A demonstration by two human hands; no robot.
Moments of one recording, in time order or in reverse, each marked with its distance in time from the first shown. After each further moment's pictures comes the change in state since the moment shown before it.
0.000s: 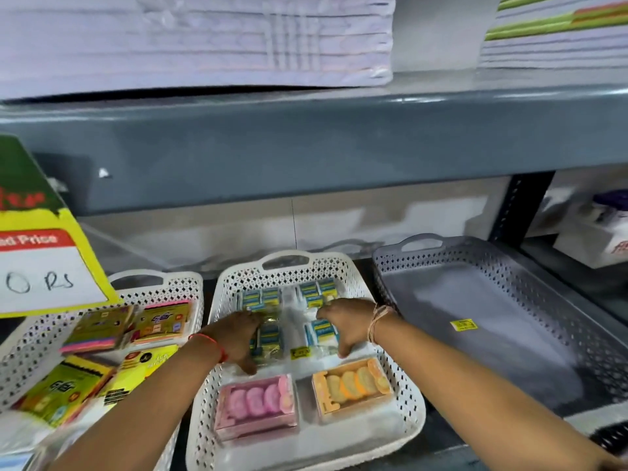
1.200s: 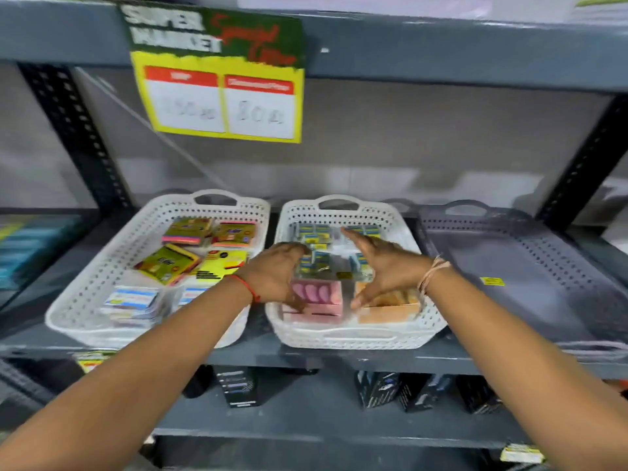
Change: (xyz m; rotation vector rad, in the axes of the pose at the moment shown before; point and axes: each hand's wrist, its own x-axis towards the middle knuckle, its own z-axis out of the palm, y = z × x) left_hand -0.115 0.014 0.013 -0.188 0.324 0.086; right_hand -0.082 -0.073 -0.020 0.182 0.085 -0.082
